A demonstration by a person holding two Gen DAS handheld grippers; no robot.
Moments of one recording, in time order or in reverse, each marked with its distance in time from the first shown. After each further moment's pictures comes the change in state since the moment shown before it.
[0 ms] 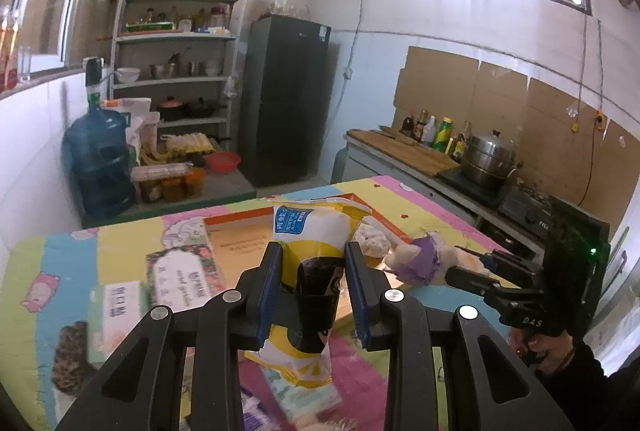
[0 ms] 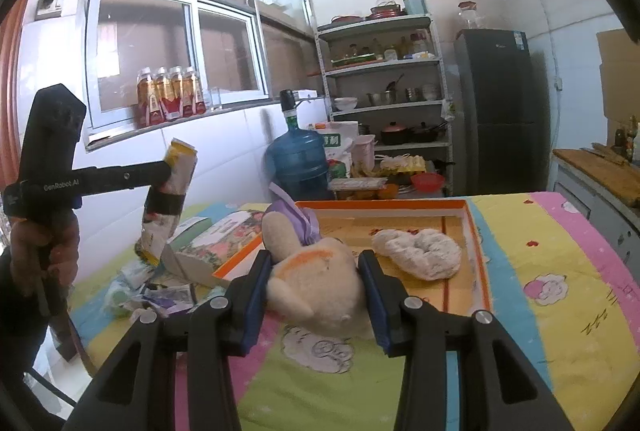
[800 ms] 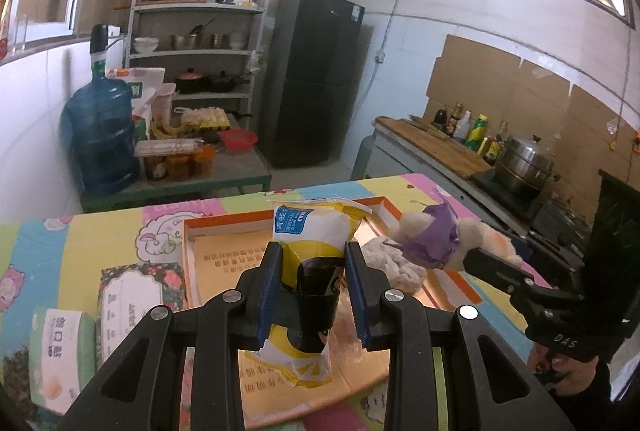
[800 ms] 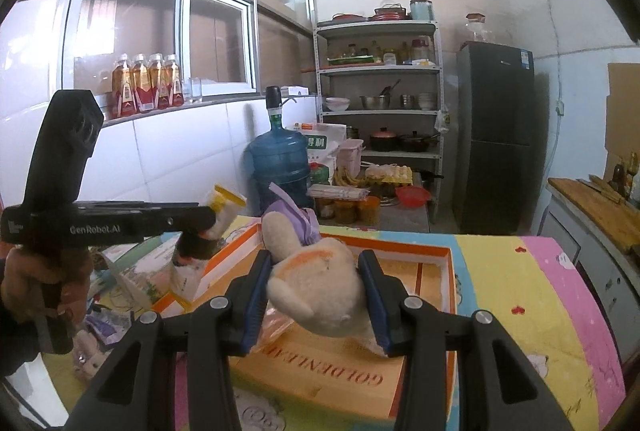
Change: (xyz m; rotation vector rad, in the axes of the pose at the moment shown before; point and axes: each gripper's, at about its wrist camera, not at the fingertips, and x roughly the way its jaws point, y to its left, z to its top) left arm 0.116 0.003 0.024 -0.091 0.066 0.085; right arm 0.066 -0.032 0.052 -0.092 0.023 -0.050
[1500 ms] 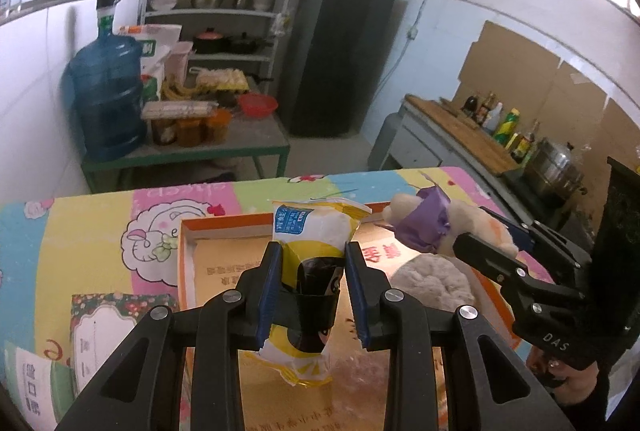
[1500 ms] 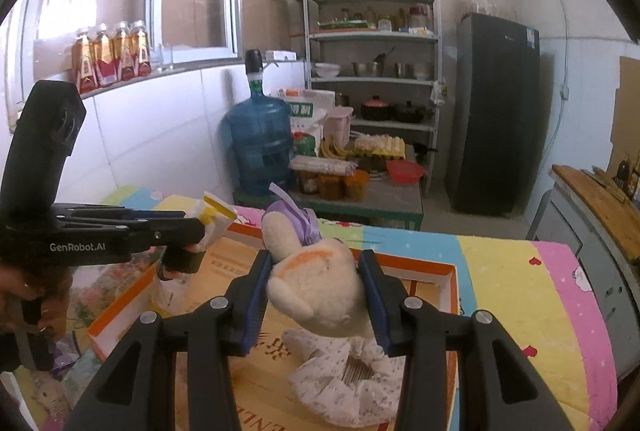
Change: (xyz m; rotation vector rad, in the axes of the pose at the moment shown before) left arm 0.086 0.036 0.026 -0.093 0.132 0.052; right arm 0.097 -0.032 0.019 -0.004 0.143 -0.034
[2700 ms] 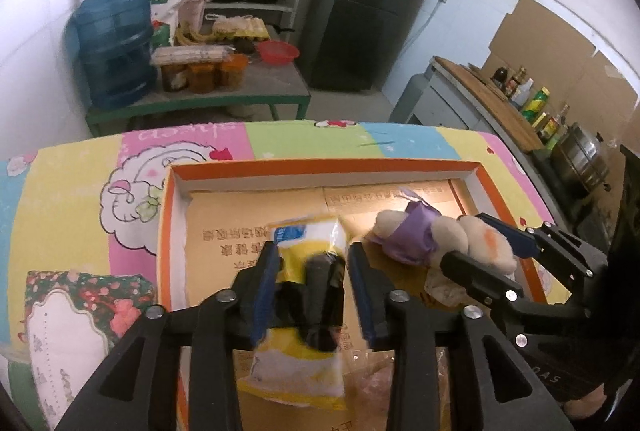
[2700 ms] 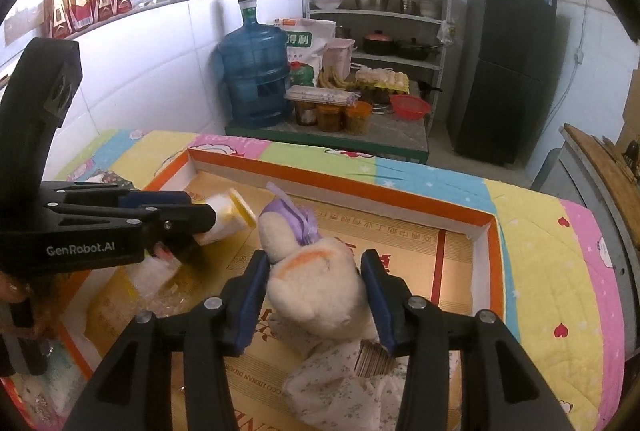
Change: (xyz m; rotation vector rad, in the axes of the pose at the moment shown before) left arm 0.059 0.014 -0.010 -0.063 0.158 0.054; right arm 0.060 0.009 -0.013 -0.013 0.253 -0.015
